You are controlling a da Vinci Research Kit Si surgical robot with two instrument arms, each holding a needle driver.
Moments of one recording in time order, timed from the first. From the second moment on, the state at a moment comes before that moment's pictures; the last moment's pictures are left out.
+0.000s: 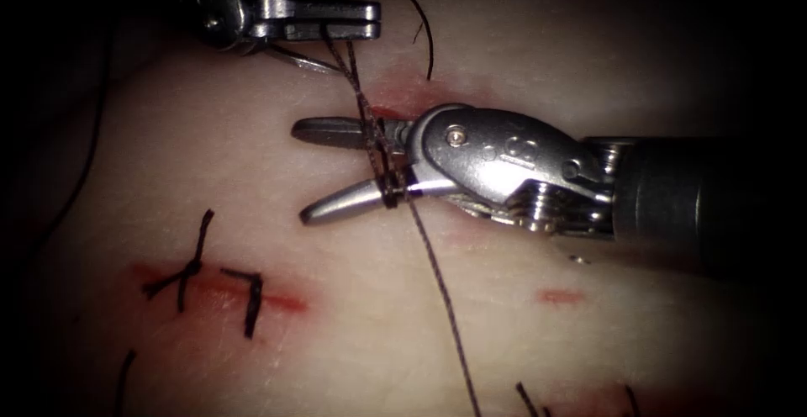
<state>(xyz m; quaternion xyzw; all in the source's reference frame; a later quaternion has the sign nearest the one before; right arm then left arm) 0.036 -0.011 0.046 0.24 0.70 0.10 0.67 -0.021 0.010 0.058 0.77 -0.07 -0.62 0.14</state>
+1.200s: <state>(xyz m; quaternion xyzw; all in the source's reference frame) 0.035 -0.010 0.046 0.26 0.77 0.17 0.55 -0.018 0.006 0.060 0.77 -0.07 -0.61 0.15</state>
